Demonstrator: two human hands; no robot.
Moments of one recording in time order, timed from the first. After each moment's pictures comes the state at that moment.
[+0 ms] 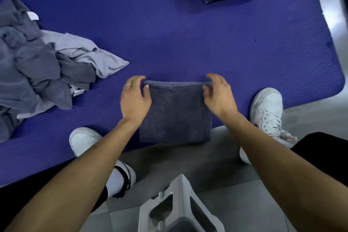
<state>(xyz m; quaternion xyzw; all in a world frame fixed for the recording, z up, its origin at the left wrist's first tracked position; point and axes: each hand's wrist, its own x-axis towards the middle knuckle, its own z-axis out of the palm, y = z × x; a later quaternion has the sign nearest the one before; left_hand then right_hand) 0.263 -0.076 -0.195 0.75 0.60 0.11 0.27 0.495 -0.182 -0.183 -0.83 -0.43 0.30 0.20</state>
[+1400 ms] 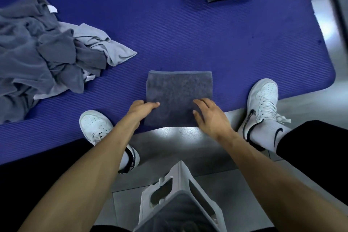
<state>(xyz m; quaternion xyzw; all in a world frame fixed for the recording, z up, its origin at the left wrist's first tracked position) 0.228 -0.128 -0.172 0.40 0.70 -0.05 0.59 0.437 -0.274 -0.165 -0.75 -0.59 0.27 0.10</state>
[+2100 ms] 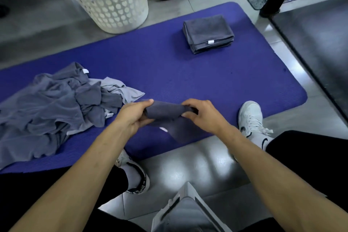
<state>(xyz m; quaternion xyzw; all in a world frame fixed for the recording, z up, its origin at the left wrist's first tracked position) 0.248 -0.127 0.016 0.35 0.65 0.19 0.65 0.443 -0.239 -0.037 -0.67 -0.60 0.30 0.32</state>
